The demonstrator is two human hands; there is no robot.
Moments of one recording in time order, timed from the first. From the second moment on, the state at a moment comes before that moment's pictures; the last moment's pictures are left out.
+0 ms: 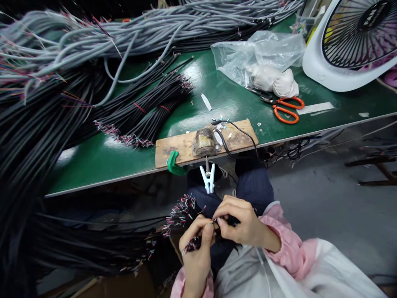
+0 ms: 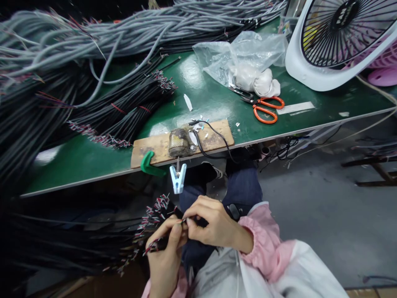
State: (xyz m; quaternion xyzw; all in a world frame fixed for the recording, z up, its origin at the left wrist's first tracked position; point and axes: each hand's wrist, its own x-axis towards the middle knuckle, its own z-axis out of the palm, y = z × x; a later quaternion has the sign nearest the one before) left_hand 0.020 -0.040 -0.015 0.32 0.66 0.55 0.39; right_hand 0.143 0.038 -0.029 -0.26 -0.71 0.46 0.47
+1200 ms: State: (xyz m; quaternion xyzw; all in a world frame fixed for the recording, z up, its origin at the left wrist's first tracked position) left_hand 0.026 -0.030 -0.026 0.23 0.62 0.62 0.43; right_hand 0.132 0.038 -0.034 -0.31 -0.62 0.51 0.51
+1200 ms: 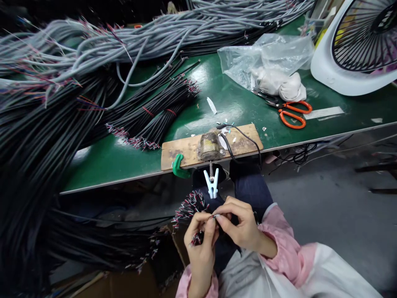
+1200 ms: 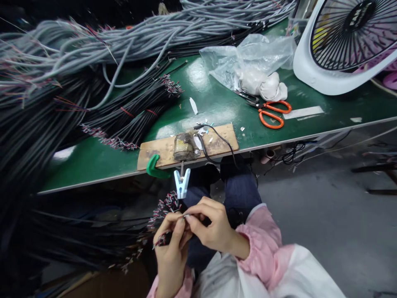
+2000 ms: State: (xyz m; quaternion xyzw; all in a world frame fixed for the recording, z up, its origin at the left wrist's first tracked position) left_hand 0.009 -0.029 -0.025 0.57 0.58 0.51 0.27; right_hand 0.129 0.046 -0.045 -0.25 -0.55 0.69 0.39
